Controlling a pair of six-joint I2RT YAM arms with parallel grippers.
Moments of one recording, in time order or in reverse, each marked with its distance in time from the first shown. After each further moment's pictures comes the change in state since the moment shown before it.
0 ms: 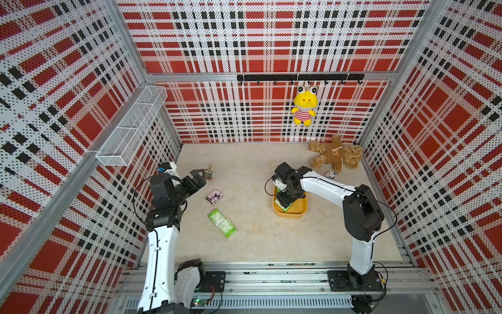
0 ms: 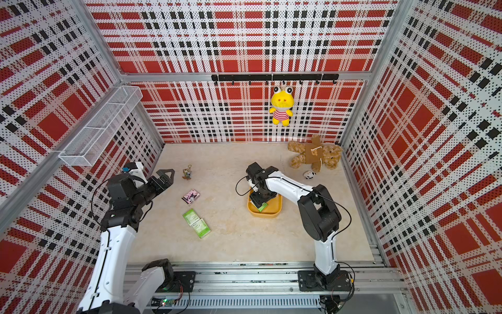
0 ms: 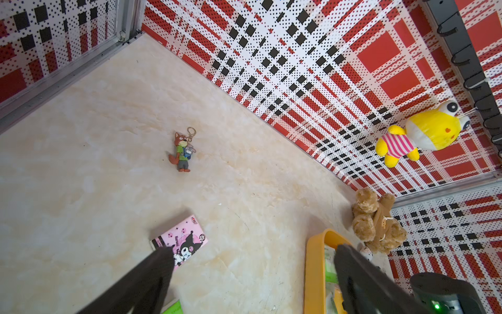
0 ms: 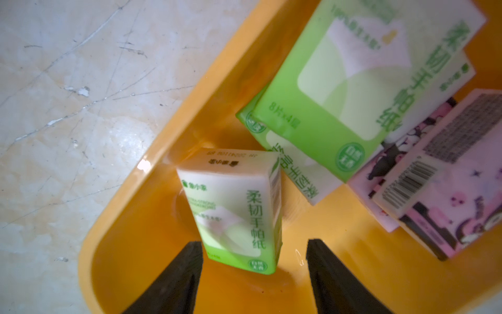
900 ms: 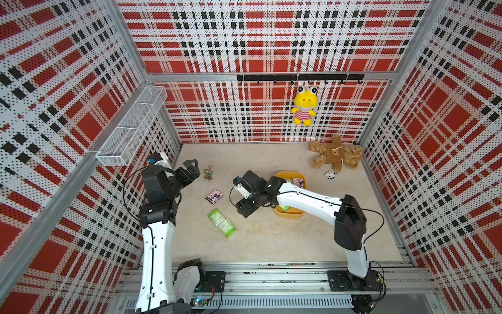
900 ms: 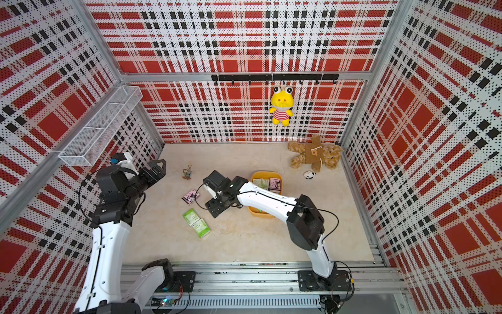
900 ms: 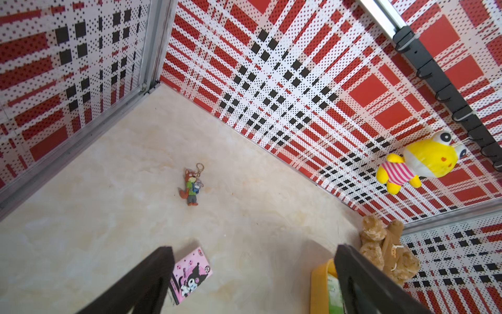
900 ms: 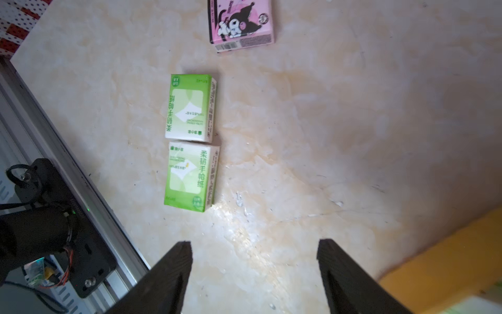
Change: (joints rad) left arm 0.020 0.054 0.167 -0.037 -0.076 0.027; right arm 0.371 0.137 0.313 0.127 -0.098 0.269
